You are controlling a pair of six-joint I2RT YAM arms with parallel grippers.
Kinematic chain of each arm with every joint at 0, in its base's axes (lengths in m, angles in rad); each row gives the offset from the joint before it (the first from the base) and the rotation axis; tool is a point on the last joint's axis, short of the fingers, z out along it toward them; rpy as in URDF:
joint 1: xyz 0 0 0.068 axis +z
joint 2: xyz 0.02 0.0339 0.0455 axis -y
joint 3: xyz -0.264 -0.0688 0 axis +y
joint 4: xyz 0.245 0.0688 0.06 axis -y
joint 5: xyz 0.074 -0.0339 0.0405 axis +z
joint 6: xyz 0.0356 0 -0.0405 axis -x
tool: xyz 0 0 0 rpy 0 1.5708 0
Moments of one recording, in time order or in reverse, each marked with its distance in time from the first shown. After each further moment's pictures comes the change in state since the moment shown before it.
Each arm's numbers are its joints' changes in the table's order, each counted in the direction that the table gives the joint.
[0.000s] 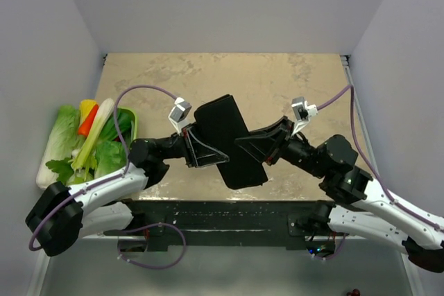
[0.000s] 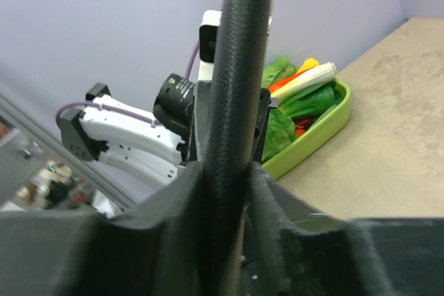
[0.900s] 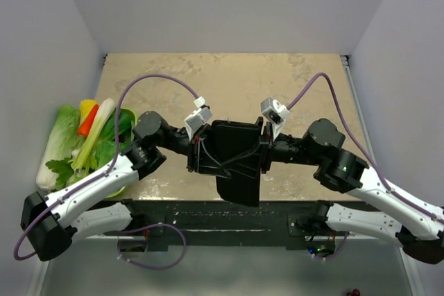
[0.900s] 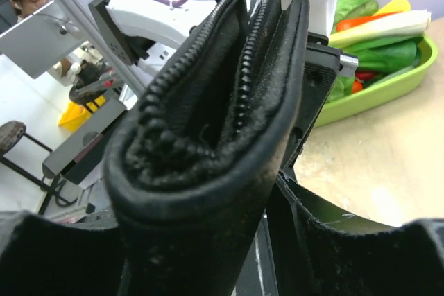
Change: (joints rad) left arm -0.037 0.066 -0.305 -0.721 -0.359 -0.481; right arm -0.001 -0.165 -0.200 -0.199 0.385 0.165
